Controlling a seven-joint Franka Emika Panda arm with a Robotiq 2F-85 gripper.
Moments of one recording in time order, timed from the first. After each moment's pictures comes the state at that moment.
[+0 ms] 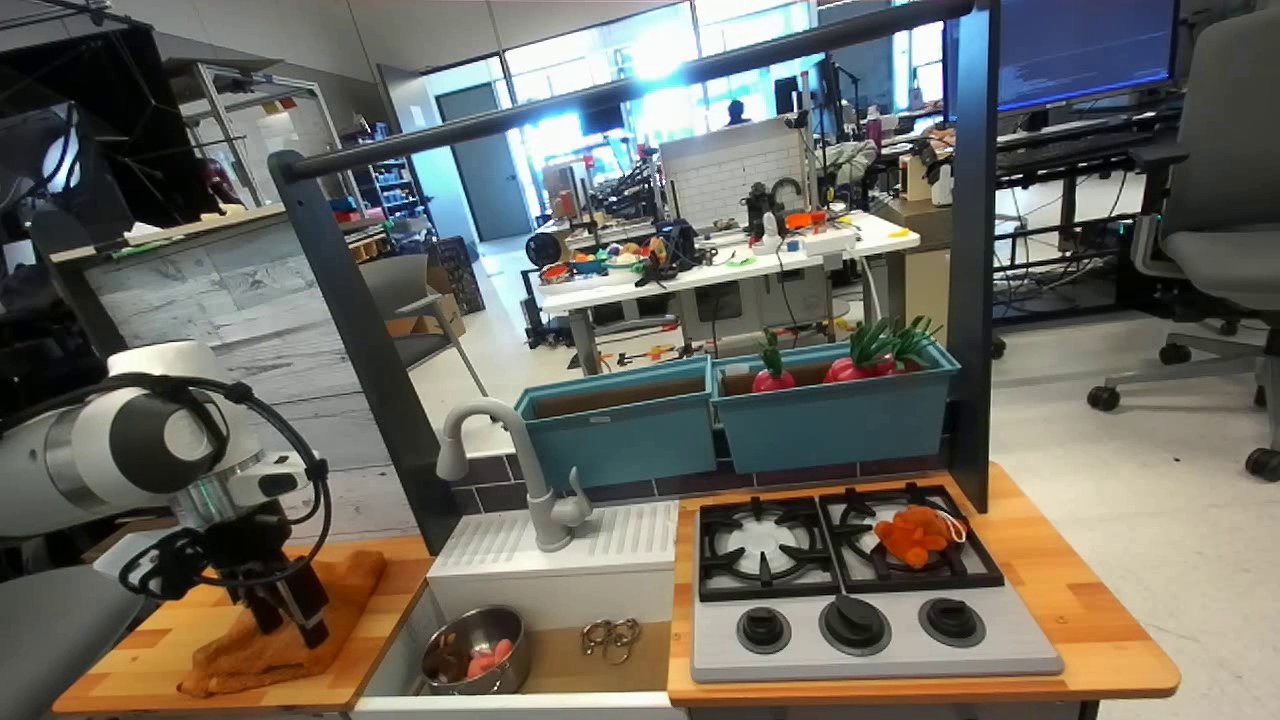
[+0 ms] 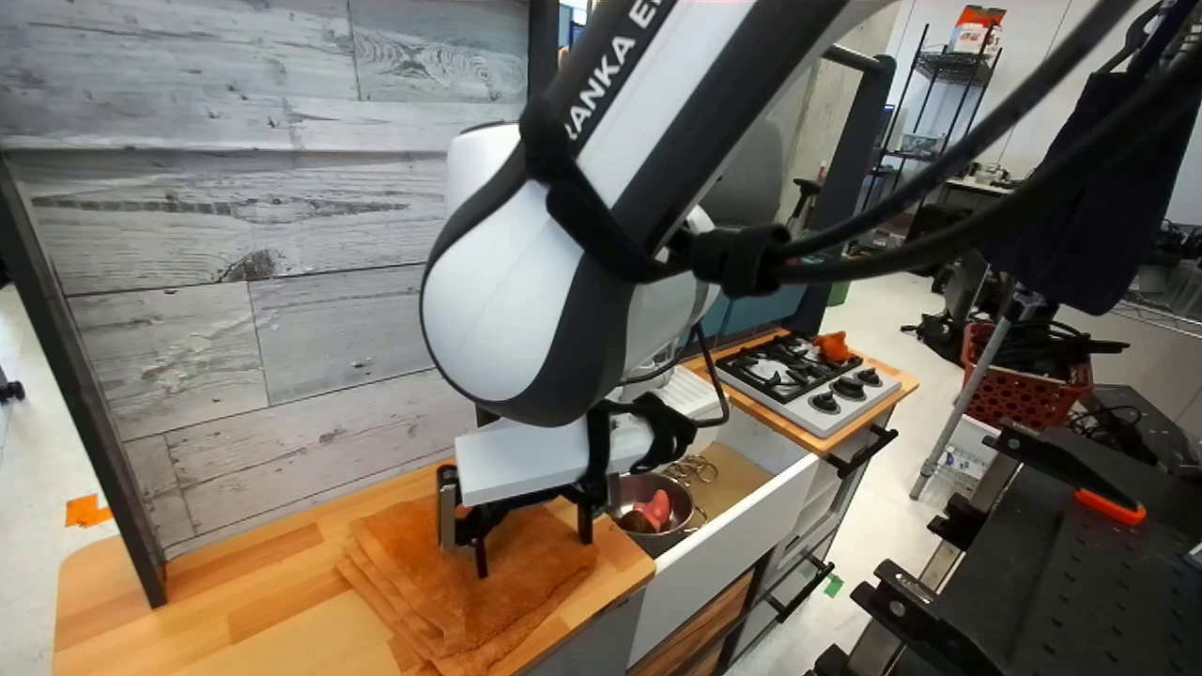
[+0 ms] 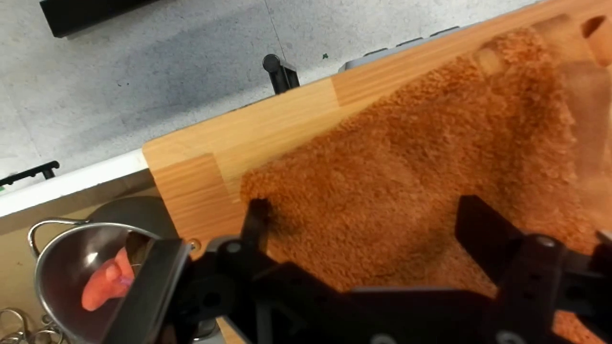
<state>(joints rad) 0.37 1.08 -0.02 -1.59 -0.01 2.54 0.62</state>
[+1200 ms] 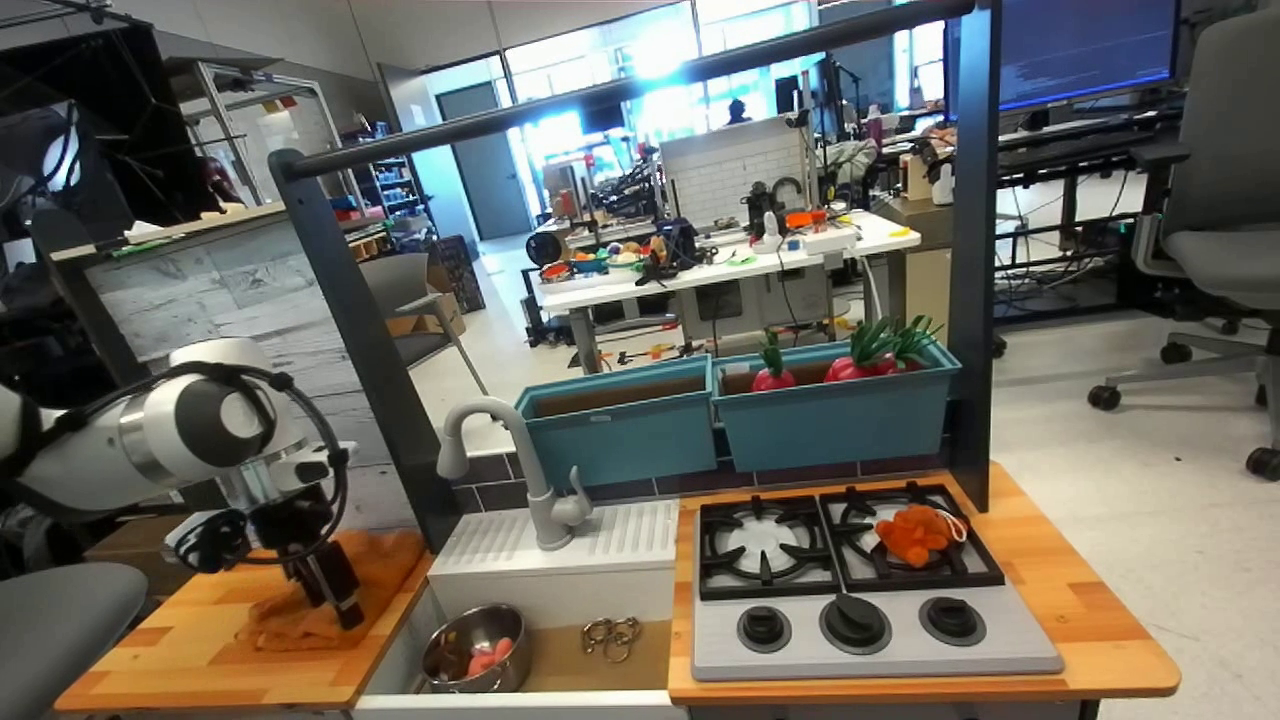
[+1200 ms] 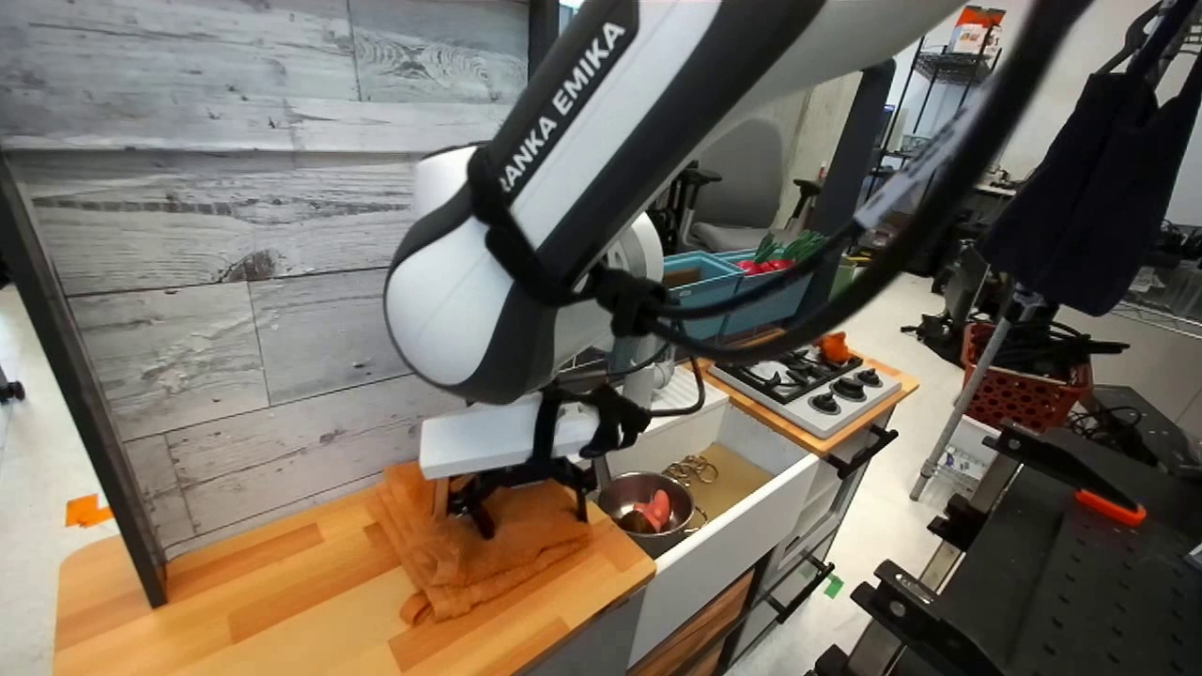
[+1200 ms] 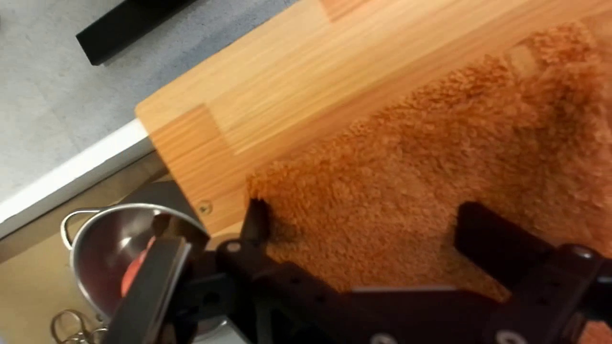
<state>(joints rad) 0.38 1.23 -0.09 -1.31 0.01 2.34 0.79</state>
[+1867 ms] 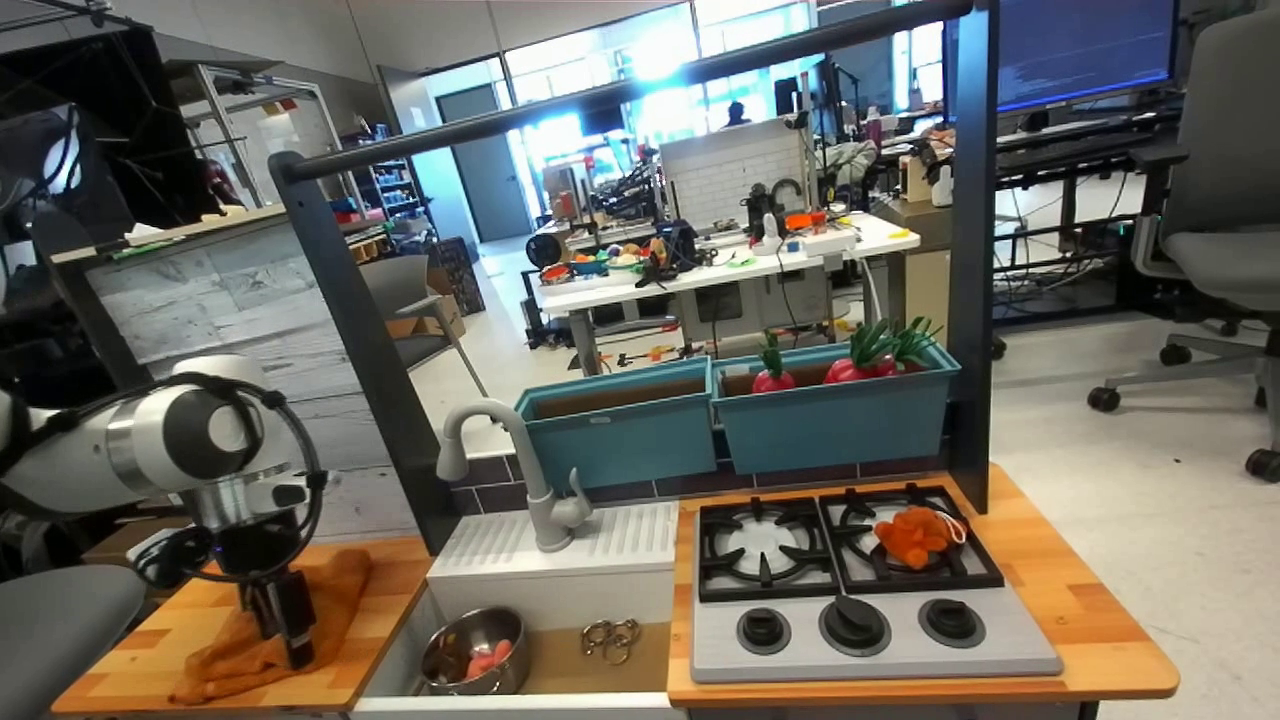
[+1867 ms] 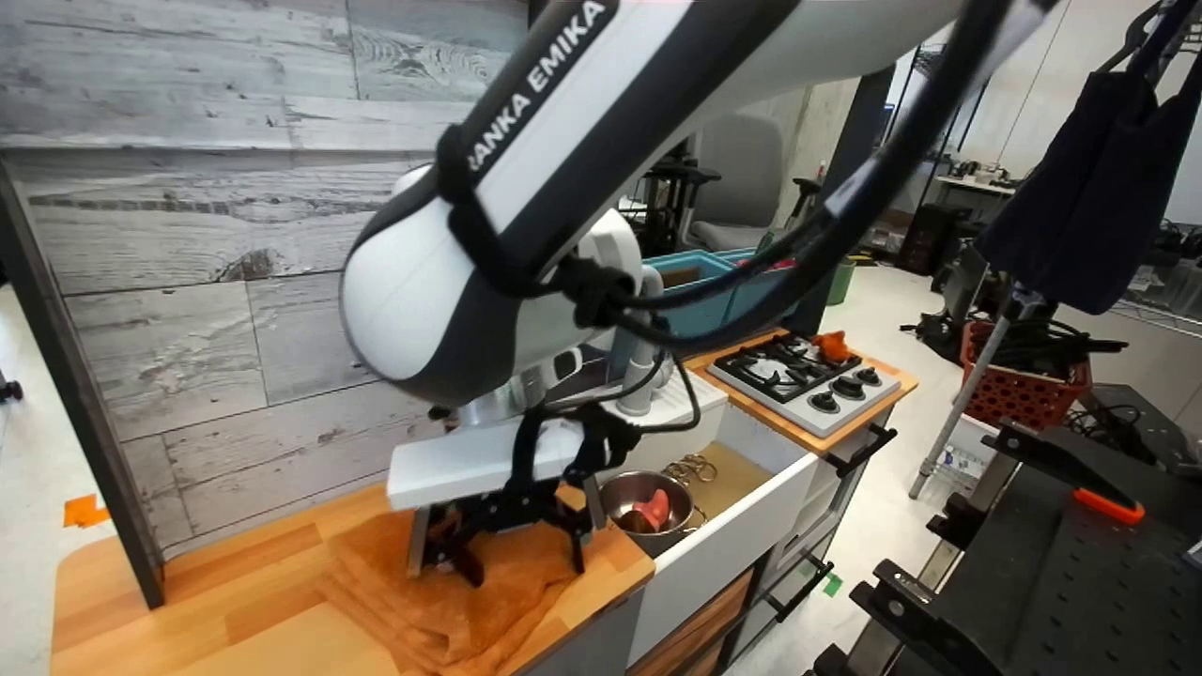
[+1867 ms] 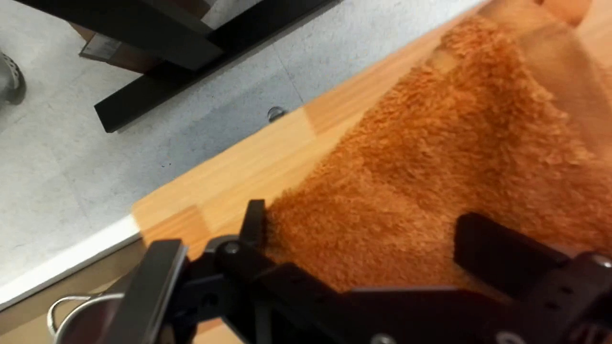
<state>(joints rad) 0.35 1.26 0.00 -1.26 0.02 2.19 0.78</state>
